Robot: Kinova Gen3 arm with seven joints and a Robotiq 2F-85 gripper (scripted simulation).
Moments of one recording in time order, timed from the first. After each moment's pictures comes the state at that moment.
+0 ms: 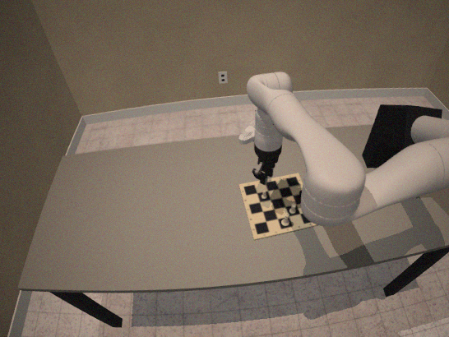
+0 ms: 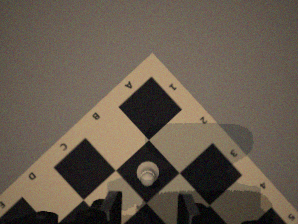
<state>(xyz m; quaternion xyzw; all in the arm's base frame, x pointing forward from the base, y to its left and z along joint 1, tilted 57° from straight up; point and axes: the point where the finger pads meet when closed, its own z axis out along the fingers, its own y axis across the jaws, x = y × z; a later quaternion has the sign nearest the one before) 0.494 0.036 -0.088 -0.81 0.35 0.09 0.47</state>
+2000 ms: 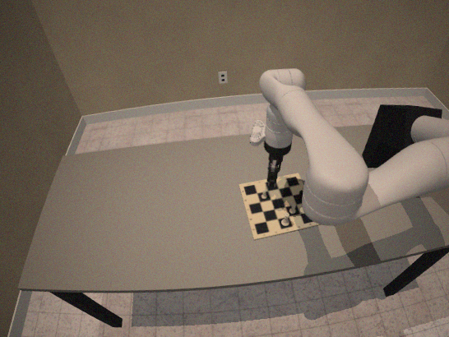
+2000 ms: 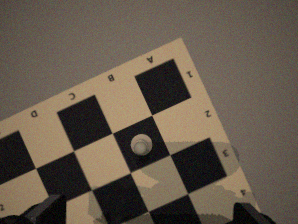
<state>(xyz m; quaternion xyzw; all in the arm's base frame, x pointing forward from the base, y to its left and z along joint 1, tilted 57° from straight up) 0.468 0.032 -0.084 -0.85 0.22 0.01 0.48</state>
